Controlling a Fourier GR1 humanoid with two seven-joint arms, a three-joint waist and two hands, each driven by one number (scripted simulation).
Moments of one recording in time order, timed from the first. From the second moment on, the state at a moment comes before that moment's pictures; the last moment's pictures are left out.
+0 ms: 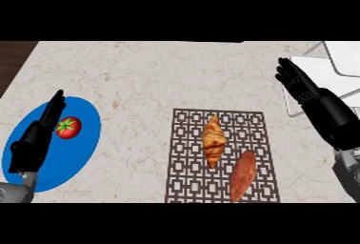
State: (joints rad) left arm -0.09 0.55 -0.19 -1.40 0.18 0.22 -0.13; right arm -0.29 -0.58 0.23 -1.65 -0.35 0.03 0.06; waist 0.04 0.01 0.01
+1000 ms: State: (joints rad) left arm -0.06 0.42 -0.14 -1.38 0.40 0.18 0.13; right arm -0.13 -0.74 0.37 -1.96 0.36 -0.36 0.68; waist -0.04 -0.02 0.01
